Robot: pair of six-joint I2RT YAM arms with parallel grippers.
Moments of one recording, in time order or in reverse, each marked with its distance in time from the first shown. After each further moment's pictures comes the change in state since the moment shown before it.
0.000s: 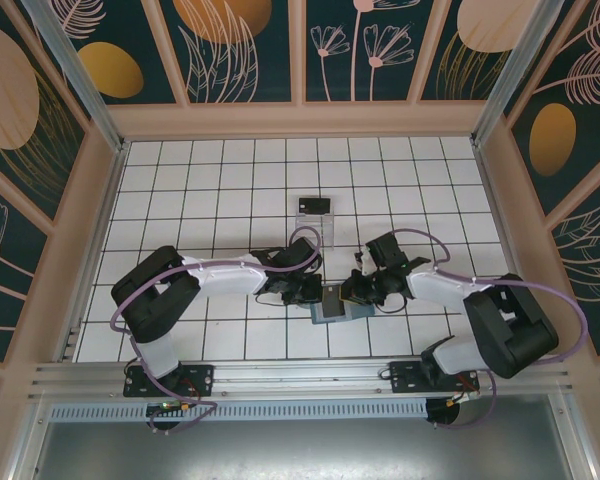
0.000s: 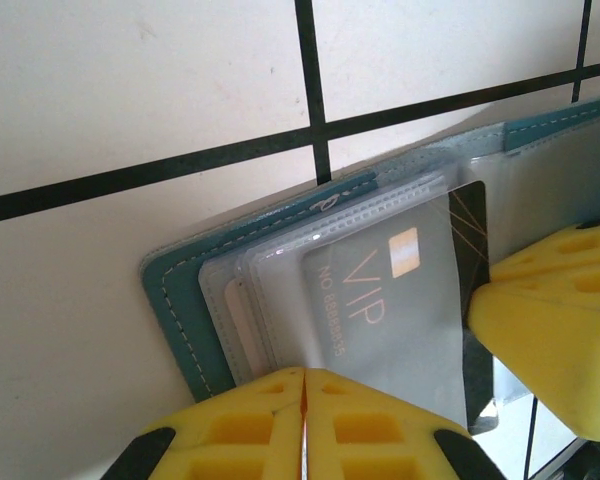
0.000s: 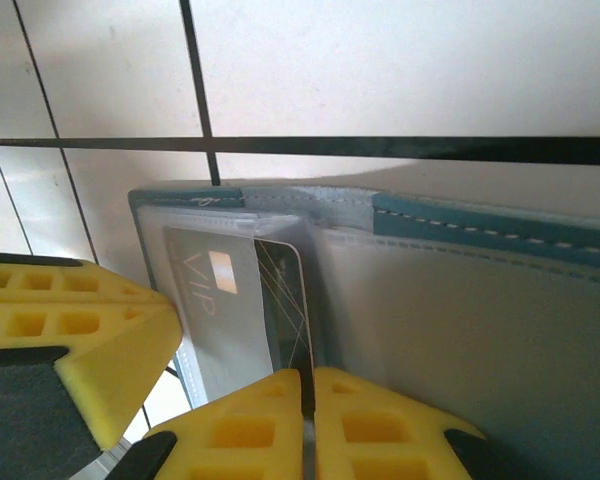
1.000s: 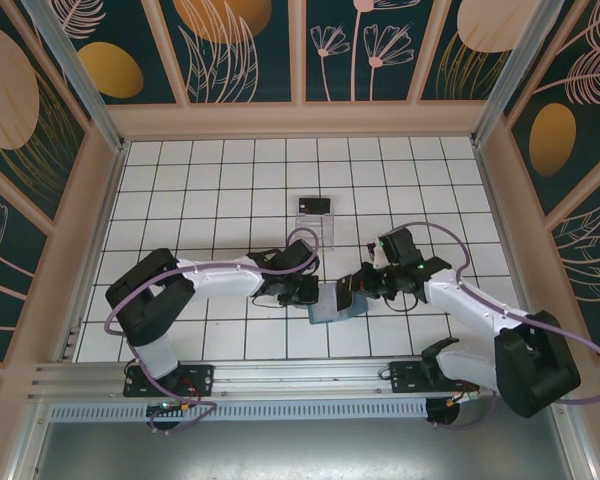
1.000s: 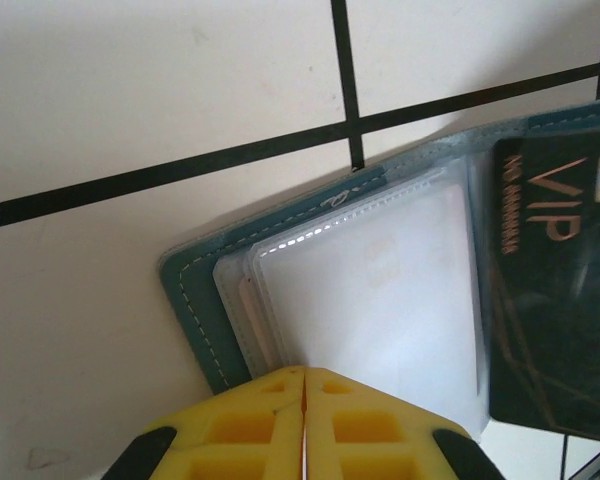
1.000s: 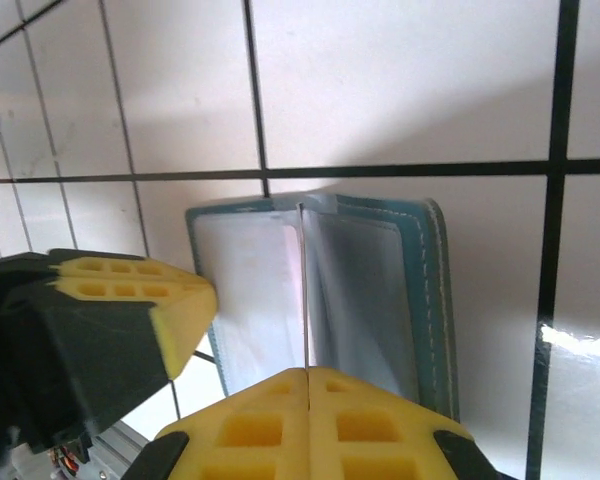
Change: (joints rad) left arm -0.001 -0.035 -0.035 -0.010 -0.048 0.039; right arm -0.039 -0.219 0.042 -0.171 0.075 -0.007
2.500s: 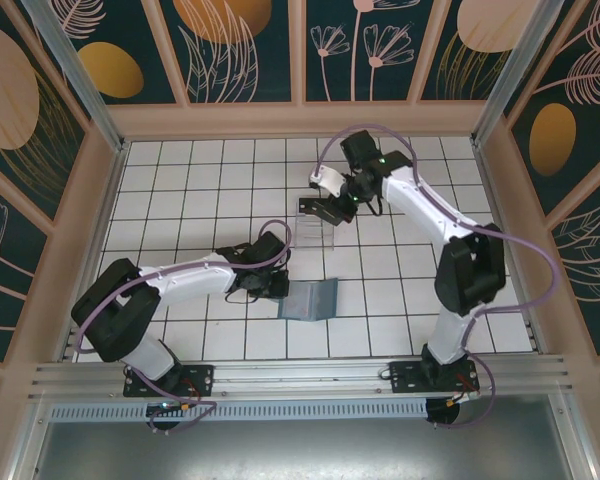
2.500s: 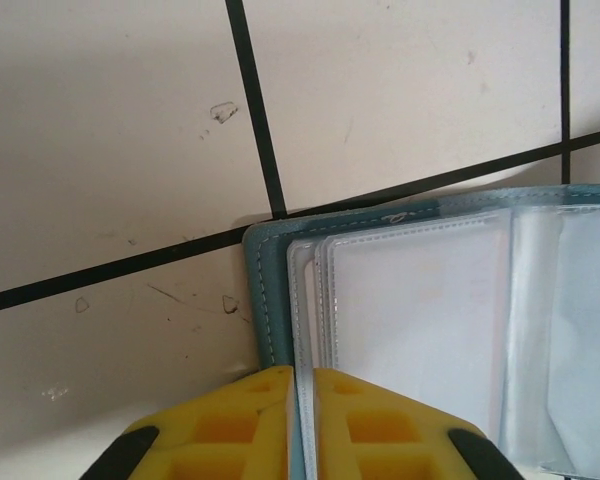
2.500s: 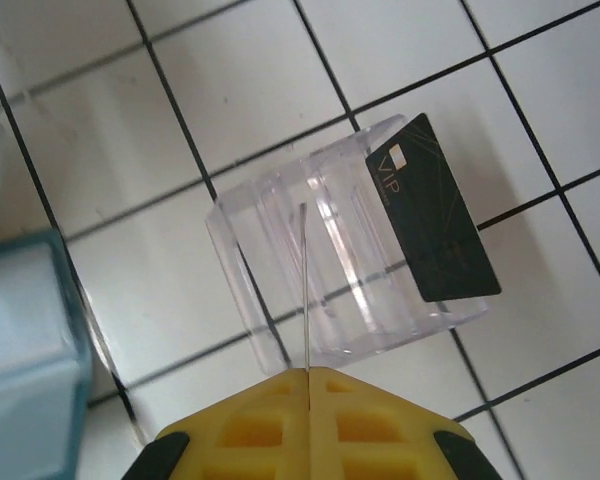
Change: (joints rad) left arm 0.137 -0.179 -0.102 -0.142 -0.081 0.173; right arm 0.000 0.676 1.078 -0.500 0.135 -1.385
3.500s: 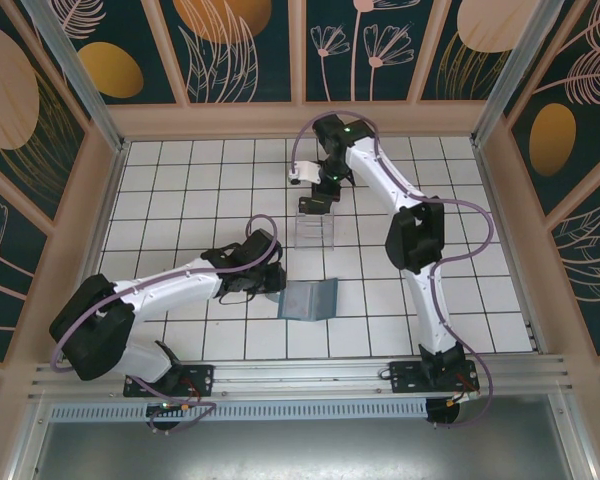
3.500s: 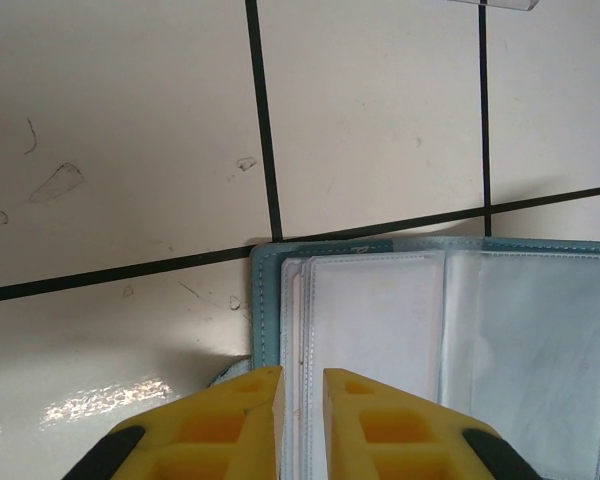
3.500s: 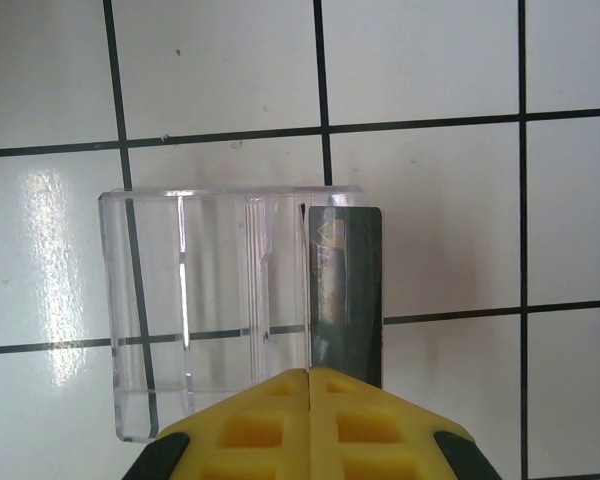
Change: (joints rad) left arm 0.002 -0.133 -0.035 0.011 -0.060 -0.107; right arm 0.019 0.503 0.678 -0.375 0.053 -0.352
